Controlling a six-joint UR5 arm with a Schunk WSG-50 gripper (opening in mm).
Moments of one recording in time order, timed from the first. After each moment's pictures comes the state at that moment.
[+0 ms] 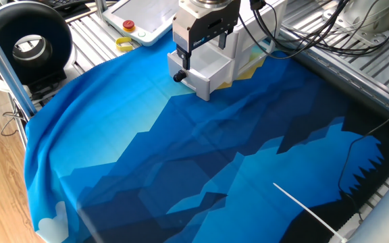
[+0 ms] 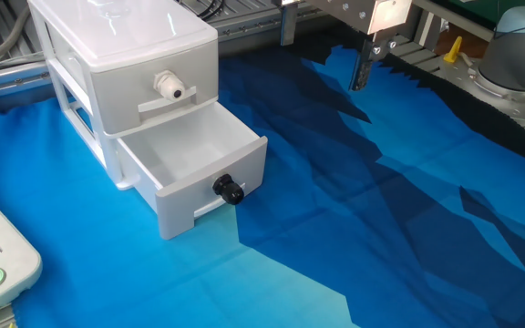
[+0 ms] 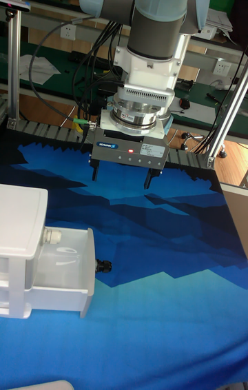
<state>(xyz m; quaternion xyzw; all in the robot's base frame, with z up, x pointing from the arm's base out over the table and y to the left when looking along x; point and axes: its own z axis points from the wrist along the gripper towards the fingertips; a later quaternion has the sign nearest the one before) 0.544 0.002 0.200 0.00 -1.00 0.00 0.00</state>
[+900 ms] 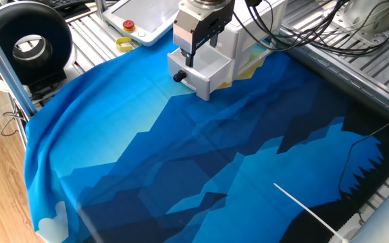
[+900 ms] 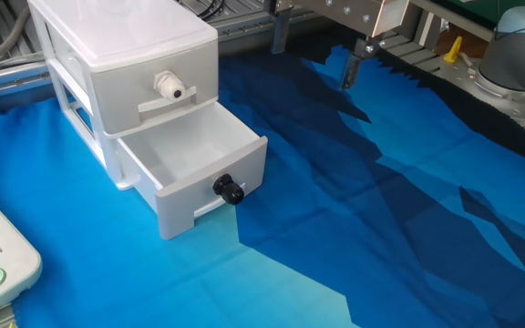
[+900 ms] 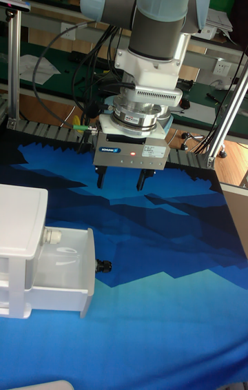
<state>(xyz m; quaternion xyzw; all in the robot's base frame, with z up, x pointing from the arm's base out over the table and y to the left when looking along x) 0.559 0.002 0.198 0.10 -0.99 0.00 -0.03</state>
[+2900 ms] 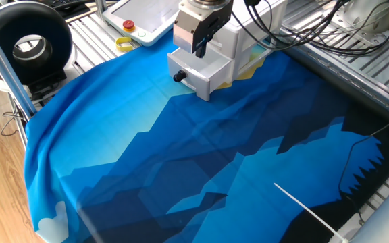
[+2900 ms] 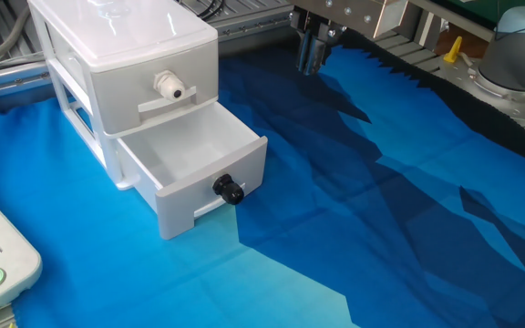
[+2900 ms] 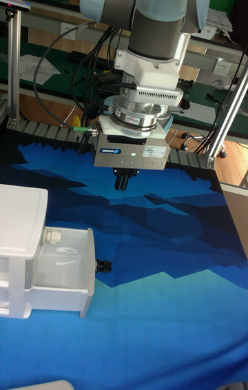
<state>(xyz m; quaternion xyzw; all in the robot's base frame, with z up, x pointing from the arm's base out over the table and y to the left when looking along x) 0.561 0.003 0.198 0.11 -0.99 0.00 -0.03</state>
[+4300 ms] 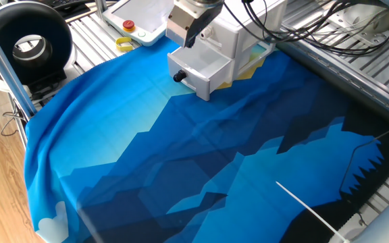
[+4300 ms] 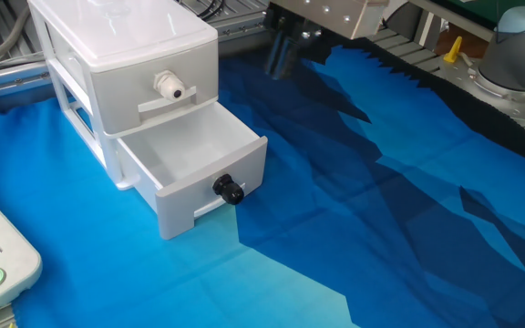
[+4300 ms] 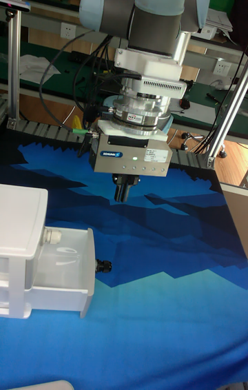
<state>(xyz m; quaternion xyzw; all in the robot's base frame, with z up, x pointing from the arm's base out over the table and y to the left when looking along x) 0.611 0.003 0.207 0.13 -0.98 0.01 -0.13</state>
